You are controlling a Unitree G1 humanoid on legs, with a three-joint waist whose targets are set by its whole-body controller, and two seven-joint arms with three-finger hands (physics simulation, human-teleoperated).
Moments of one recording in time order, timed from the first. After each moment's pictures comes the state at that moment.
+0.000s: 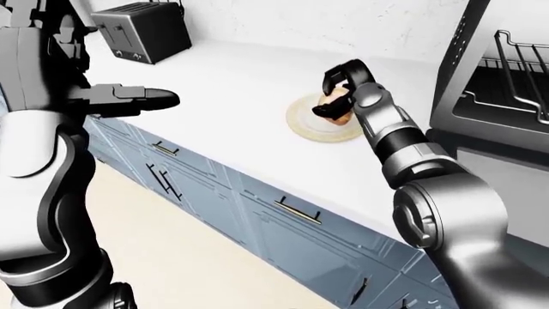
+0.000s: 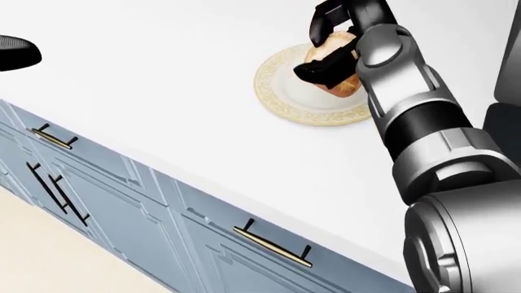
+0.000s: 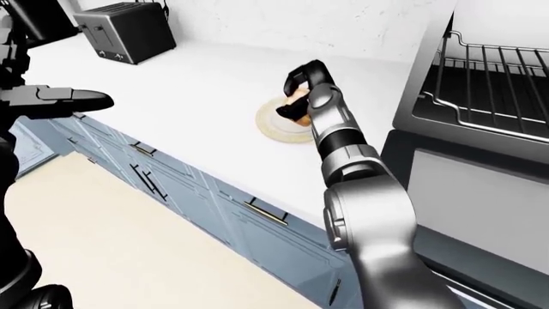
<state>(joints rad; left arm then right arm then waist) -0.69 0.50 0.33 -0.46 -0.18 0.83 0.07 -1.41 -0.23 -0.09 1.36 -0.43 0.16 -0.04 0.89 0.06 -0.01</state>
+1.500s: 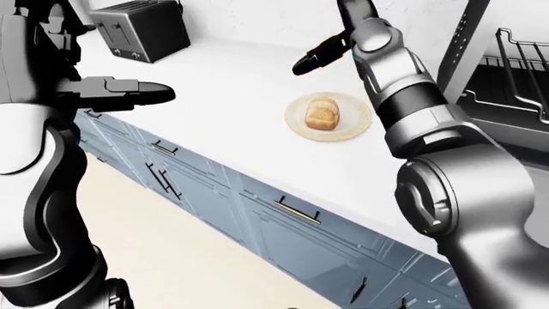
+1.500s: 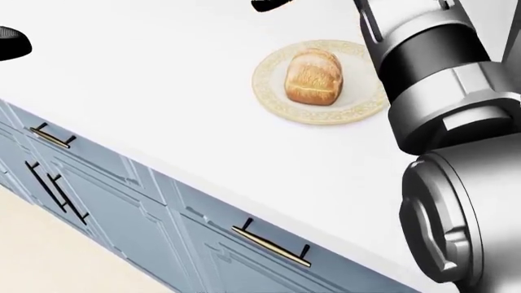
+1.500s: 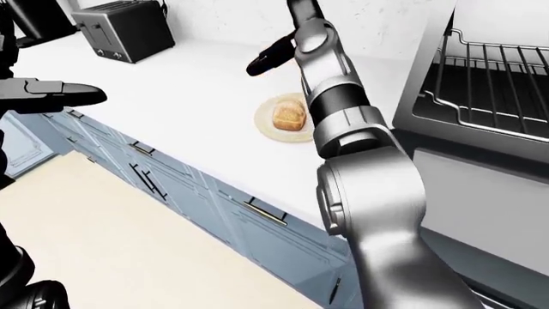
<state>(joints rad) -0.71 0.53 0.33 -0.47 -0.19 0.86 0.07 -1.61 -0.22 -0.09 1.28 -0.37 0.16 0.02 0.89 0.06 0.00</state>
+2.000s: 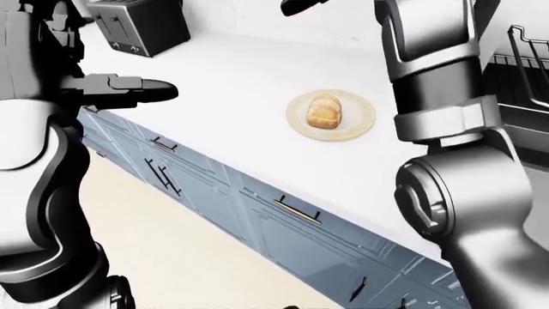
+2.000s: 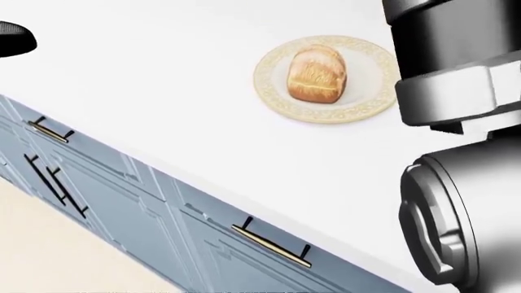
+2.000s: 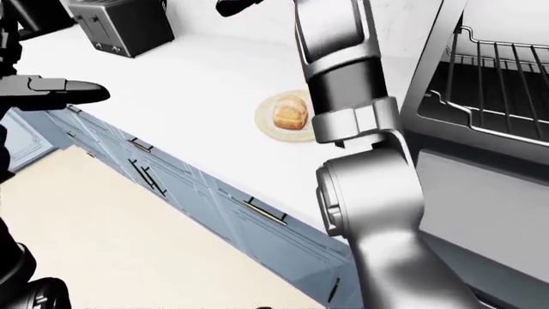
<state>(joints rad) -0.73 0.53 0.32 -0.47 -0.19 0.86 0.07 -1.60 -0.22 -0.04 0.72 -0.33 0.42 0.14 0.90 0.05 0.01</state>
